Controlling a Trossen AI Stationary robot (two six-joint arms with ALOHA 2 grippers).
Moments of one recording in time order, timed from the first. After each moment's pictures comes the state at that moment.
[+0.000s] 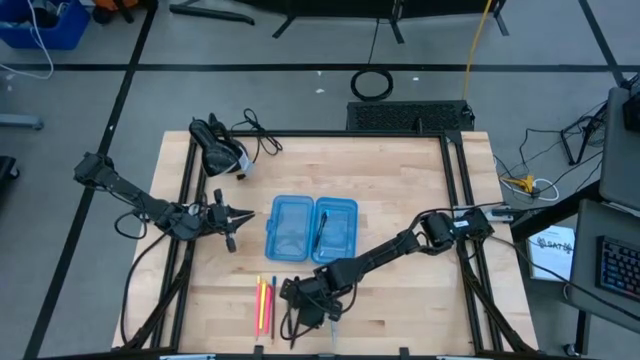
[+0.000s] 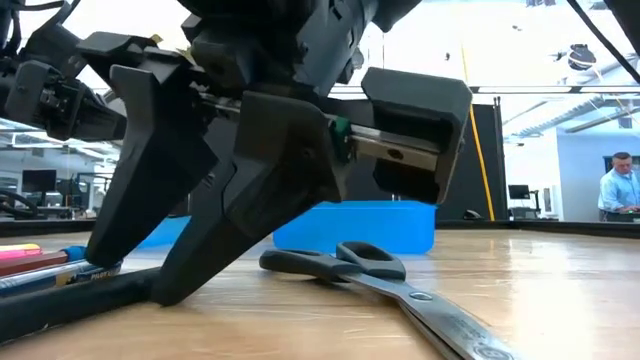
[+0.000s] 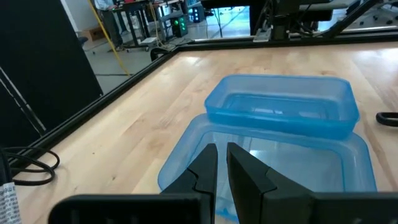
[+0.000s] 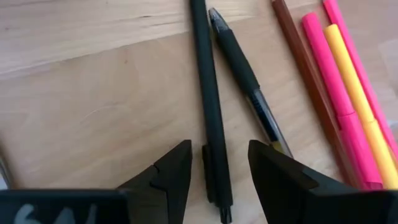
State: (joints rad) left arm -0.51 0.47 0.03 0.15 -0.81 -0.11; right arm 0.38 2.39 1.86 -0.47 -0.17 -0.83
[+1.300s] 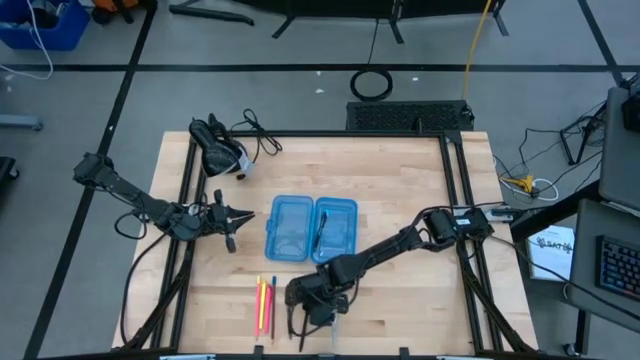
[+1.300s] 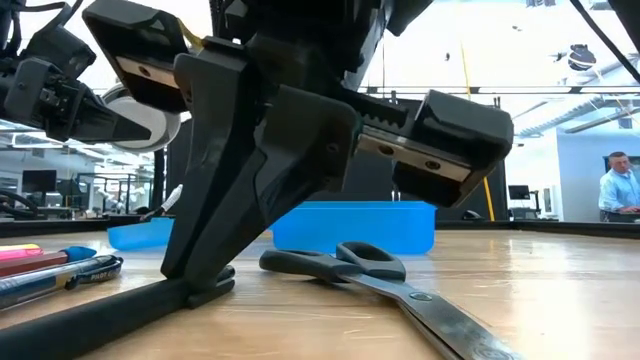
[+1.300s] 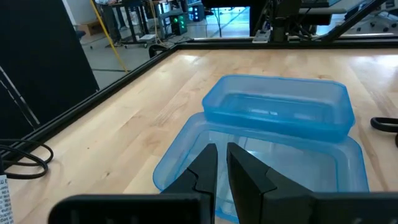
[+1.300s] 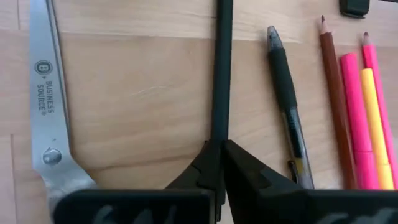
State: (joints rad) left arm -0.51 0.47 0.03 0.14 -0.80 -0.16; right arm 0.38 2.39 1.70 -0.54 -0.23 -1.11
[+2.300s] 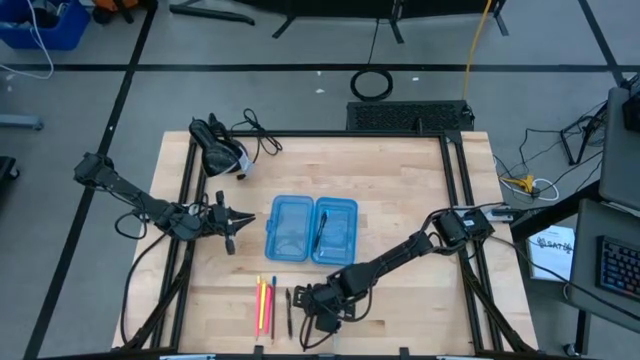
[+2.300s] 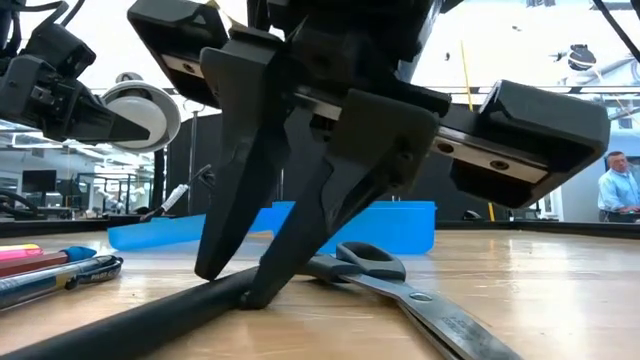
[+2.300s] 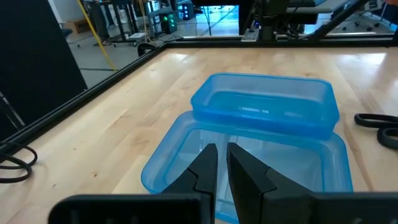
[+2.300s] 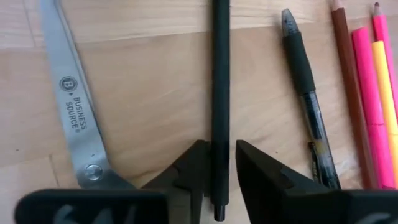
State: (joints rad) left arm -0.51 0.47 0.03 0.15 -0.76 -0.16; right arm 0.44 2.28 1.69 -0.43 -0.09 -0.93
